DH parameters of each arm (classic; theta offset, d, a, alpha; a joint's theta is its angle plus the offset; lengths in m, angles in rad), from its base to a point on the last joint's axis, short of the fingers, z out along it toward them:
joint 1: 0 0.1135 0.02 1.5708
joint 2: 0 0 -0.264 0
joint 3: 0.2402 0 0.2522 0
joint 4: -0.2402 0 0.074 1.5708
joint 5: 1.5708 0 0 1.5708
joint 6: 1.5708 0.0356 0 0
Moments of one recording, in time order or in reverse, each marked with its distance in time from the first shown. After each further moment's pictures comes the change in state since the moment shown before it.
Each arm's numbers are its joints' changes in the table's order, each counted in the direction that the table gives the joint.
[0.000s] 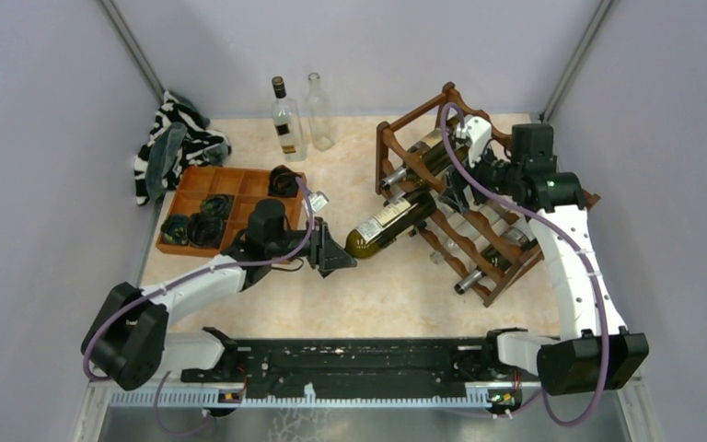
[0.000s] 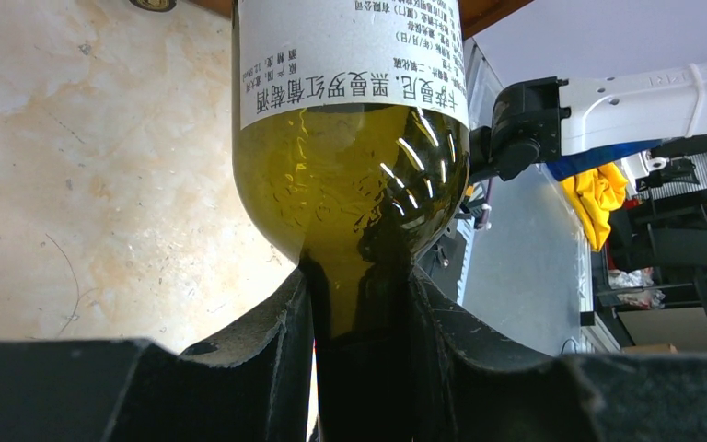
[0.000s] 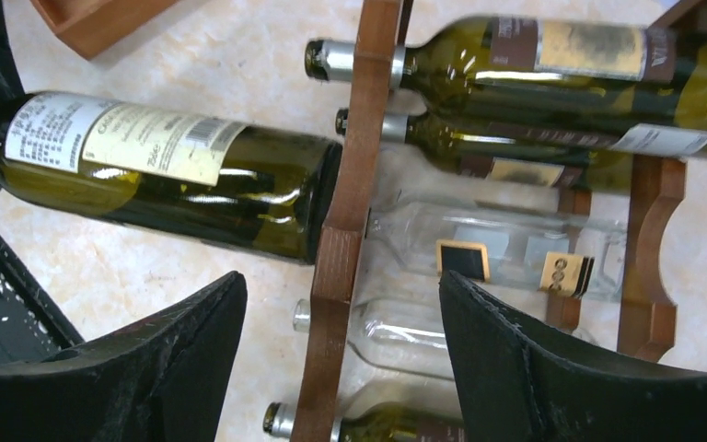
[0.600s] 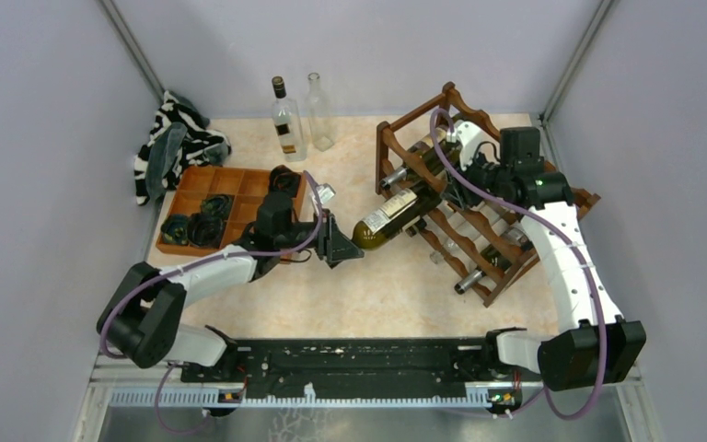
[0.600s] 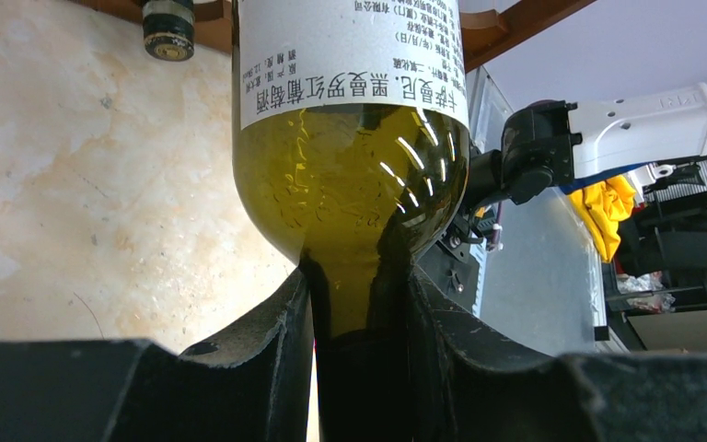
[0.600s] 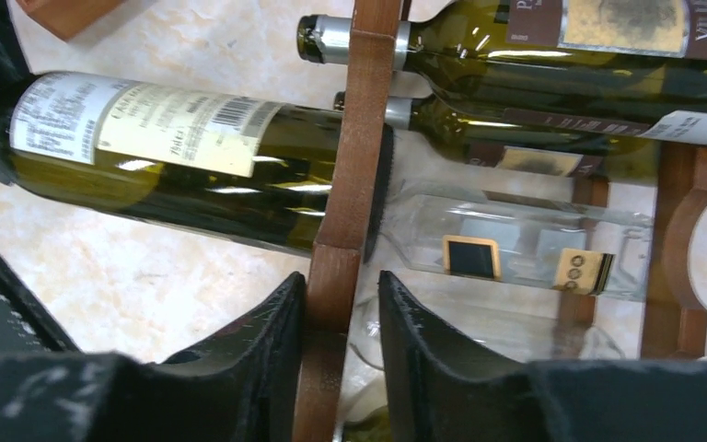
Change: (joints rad) left arm -0.001 -0.130 0.054 0.111 0.001 -0.002; right arm 0.045 -0.030 -0.061 0.044 0.067 0.011
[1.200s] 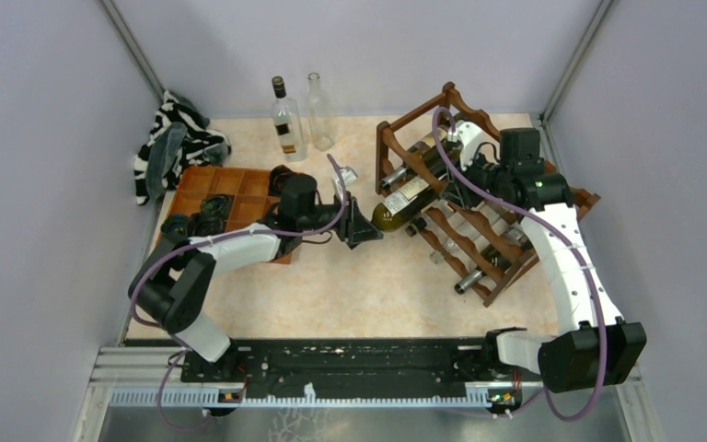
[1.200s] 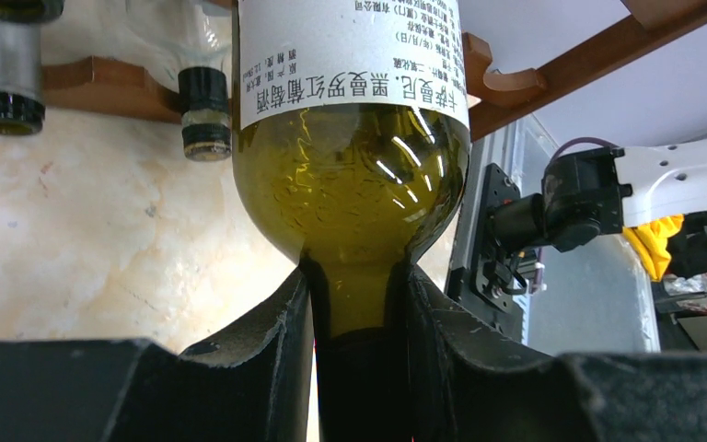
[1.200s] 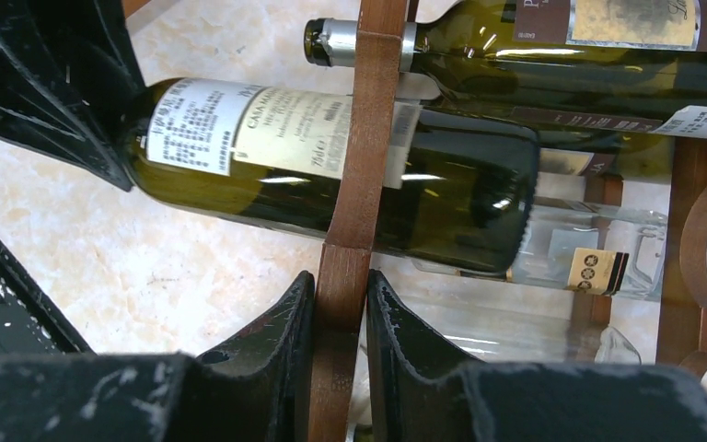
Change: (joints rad) left arm -0.040 -0.217 0.208 0.026 -0.052 0.054; right arm 0.004 0.007 -0.011 0.013 -0.014 0.038
